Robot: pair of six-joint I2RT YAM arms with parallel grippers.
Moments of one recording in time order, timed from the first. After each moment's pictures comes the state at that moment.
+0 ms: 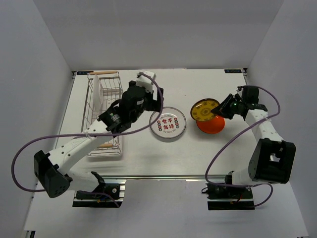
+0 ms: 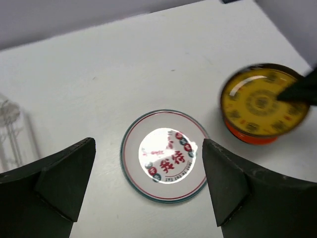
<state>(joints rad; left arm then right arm) -0.84 1.30 1.25 -0.22 -0.34 -0.14 -0.10 1.44 1.03 -0.46 -0.58 0.58</state>
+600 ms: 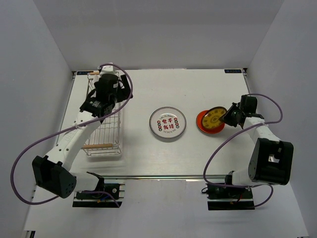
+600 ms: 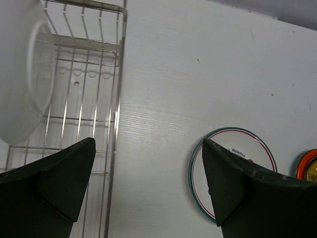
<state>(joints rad) -0.43 1.31 1.26 -0.47 -0.36 -0.42 -0.13 1.40 0.82 -0.28 -0.22 0.51</state>
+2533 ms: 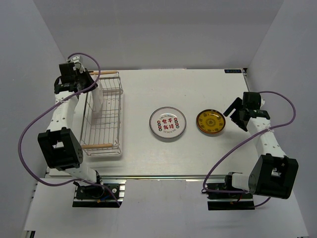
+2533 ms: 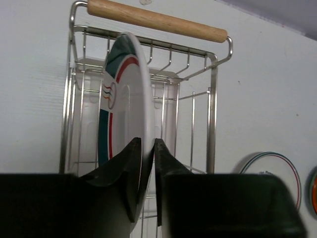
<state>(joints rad) 0.17 1.62 1.45 -0.44 0.25 -0.24 -0.10 1.27 0.94 -0.59 0.11 0.54</state>
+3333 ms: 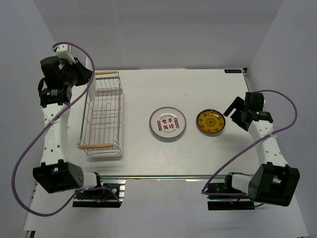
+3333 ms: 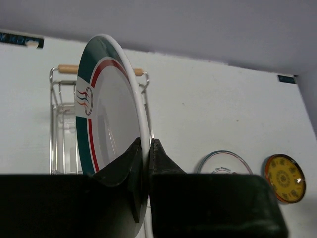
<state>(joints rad) 0.18 1.38 1.52 -0.49 0.36 -0.24 -0.10 1.19 0.94 -0.63 0.07 0.51</state>
